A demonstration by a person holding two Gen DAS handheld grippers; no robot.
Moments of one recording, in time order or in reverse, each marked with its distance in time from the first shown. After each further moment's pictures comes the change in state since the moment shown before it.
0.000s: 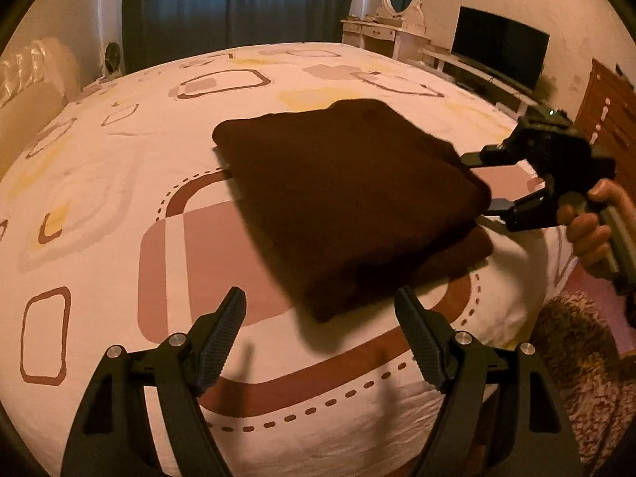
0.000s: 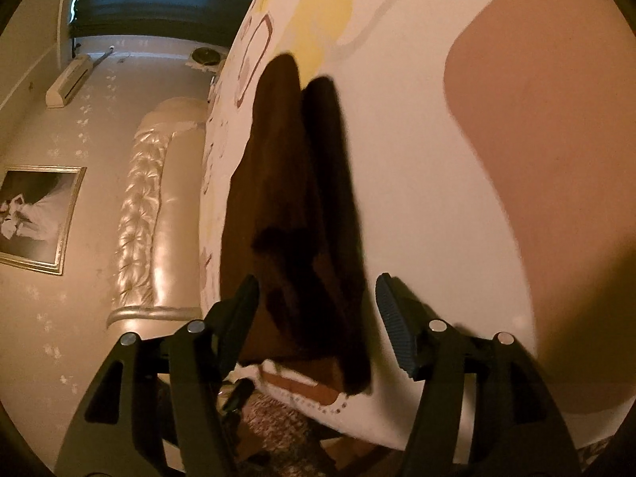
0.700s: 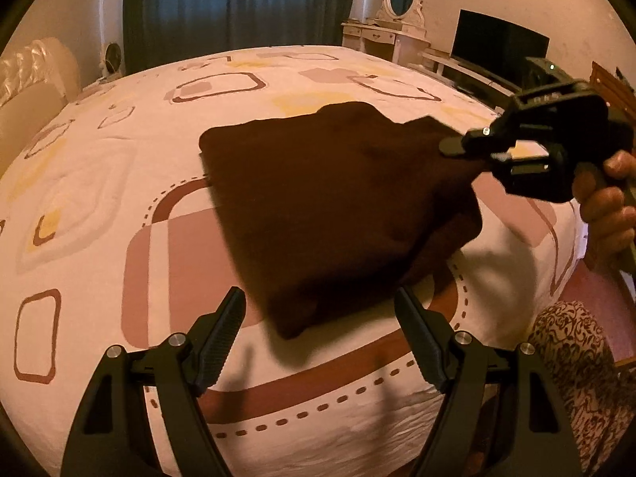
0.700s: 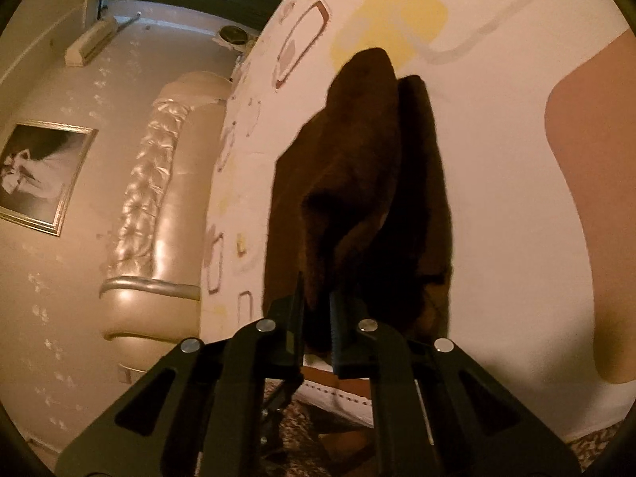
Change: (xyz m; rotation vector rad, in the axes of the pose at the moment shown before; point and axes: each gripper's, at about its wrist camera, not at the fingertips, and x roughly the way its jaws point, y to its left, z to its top) left arm 0.002 -0.017 0.006 -0.022 -0.014 -0.018; right arm 0.001 0.059 -0.003 -0.137 0.022 -0.030
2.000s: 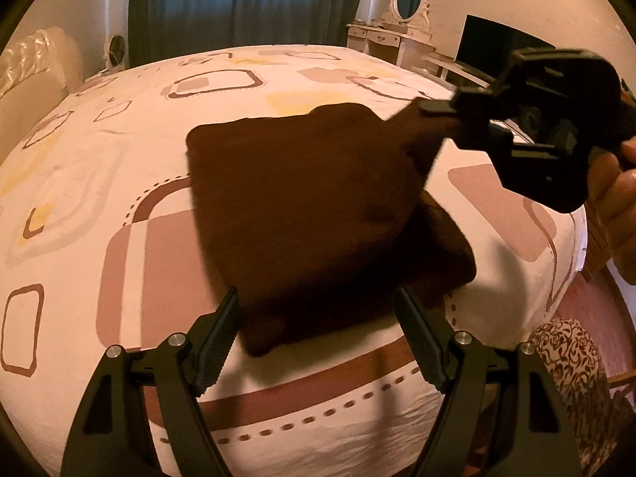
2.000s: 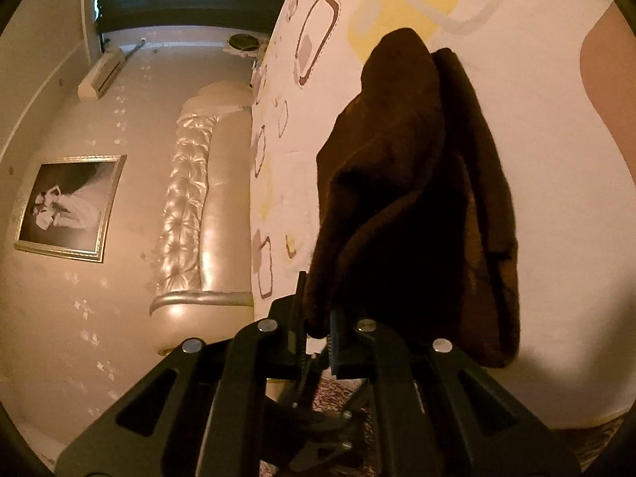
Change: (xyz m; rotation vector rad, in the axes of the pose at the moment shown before) left arm 0.013 -0.018 0.007 -0.025 -0.009 -0.001; right arm 0.008 0.014 0.003 0.130 0.018 0.192
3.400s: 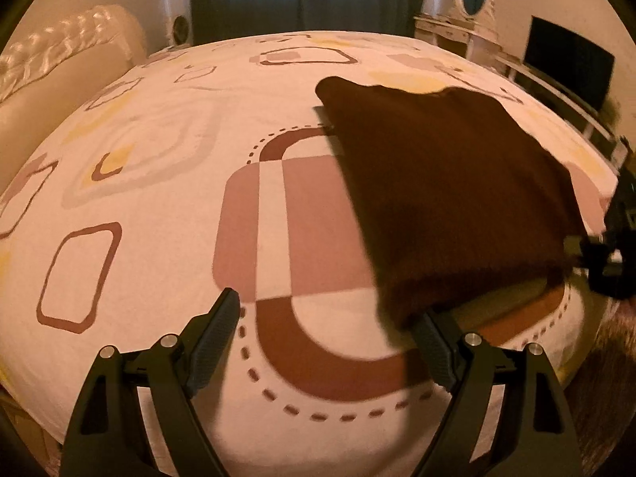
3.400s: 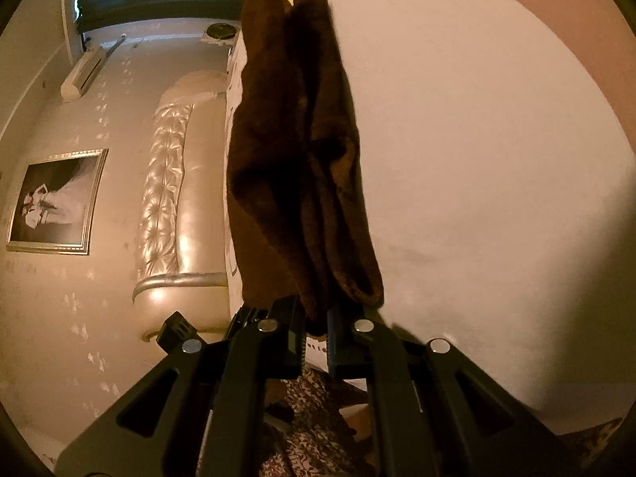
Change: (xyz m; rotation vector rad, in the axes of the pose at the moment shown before) left arm -0.008 0.078 -0.039 -0.094 0.046 0.221; right arm -0.001 -0.103 -0.050 0.031 0.060 -0.042
